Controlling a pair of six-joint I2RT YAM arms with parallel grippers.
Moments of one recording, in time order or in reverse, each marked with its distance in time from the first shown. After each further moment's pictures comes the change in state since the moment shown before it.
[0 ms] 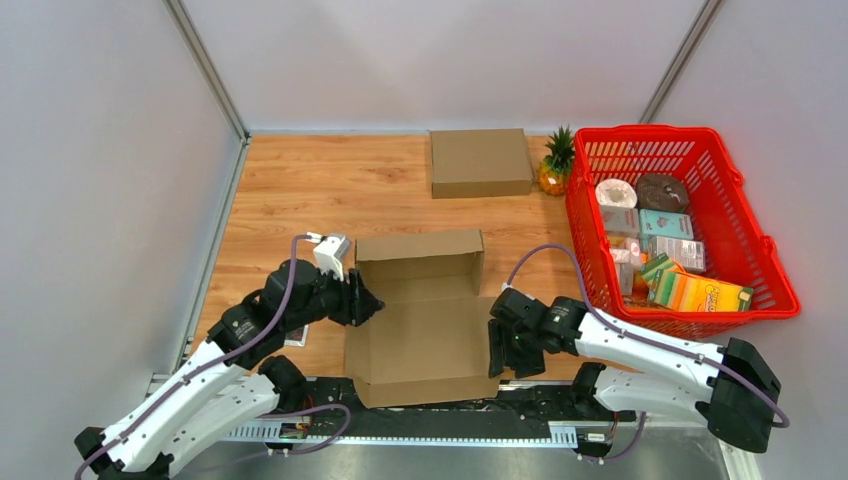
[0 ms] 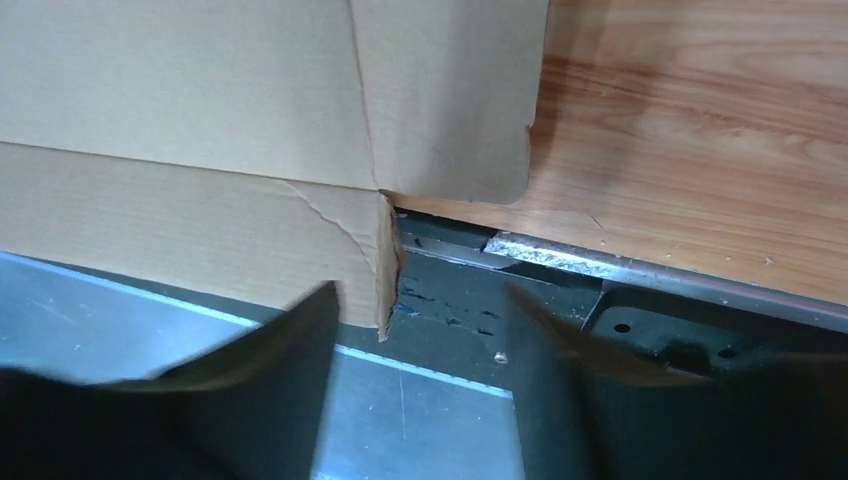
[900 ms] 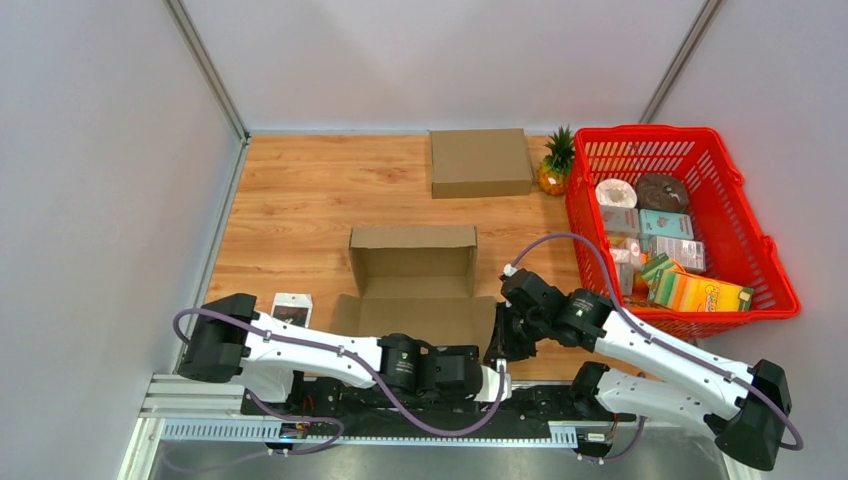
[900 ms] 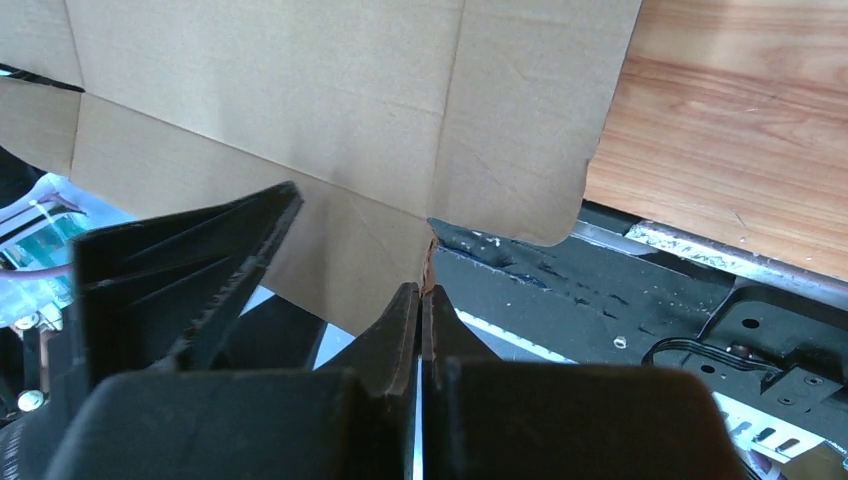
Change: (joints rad) left arm -0.916 0.867 0.321 0.056 -0.282 0.585; right arm -0.046 -0.094 0.078 0.047 -0.111 0.067
